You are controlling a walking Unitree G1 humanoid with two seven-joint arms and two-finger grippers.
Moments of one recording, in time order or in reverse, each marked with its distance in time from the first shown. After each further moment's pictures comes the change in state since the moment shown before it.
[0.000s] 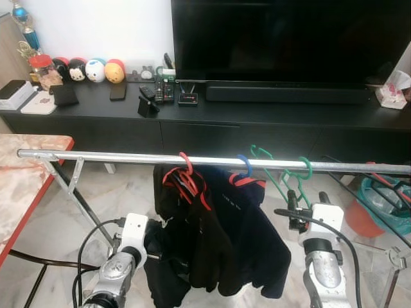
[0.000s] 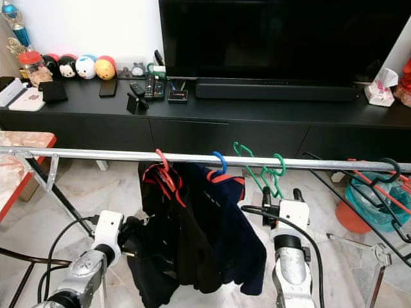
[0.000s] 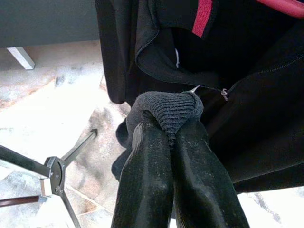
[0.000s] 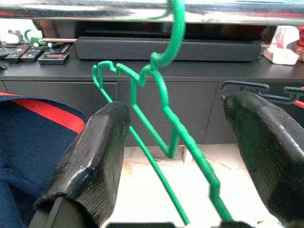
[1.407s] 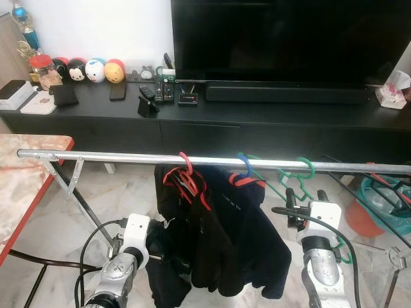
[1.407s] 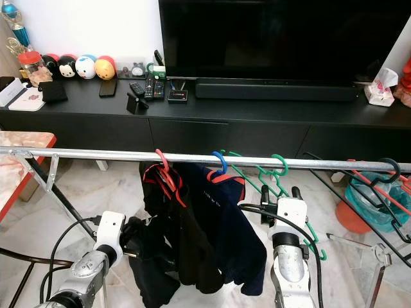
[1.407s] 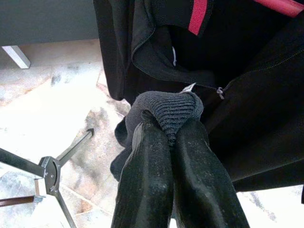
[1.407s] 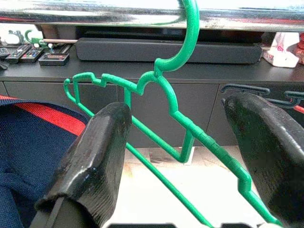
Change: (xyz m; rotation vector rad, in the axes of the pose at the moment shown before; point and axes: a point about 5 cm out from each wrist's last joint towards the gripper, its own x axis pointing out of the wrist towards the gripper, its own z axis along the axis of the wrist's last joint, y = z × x) left arm 0.000 -0.004 -0.001 -0.007 0.001 -0.011; right arm 0.002 0.001 0.002 -0.007 -0.002 -0.007
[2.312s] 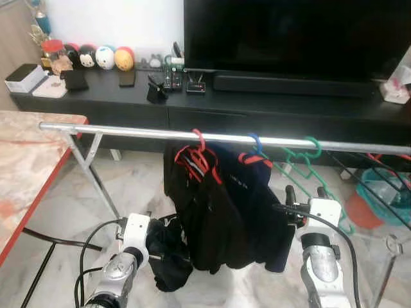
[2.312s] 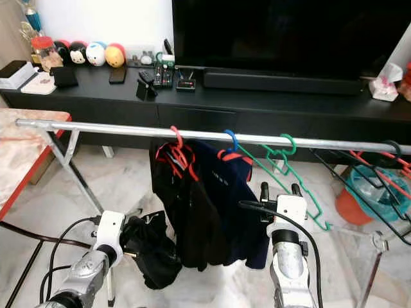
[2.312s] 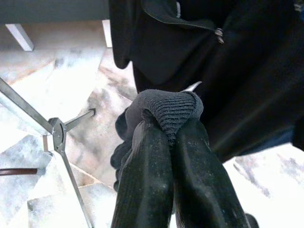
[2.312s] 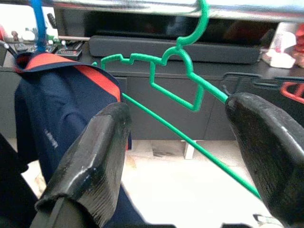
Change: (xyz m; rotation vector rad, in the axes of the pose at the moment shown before) left arm 0.000 0.001 0.000 0.002 0.000 0.003; right arm 0.005 0.003 0.004 0.006 -0.015 0.002
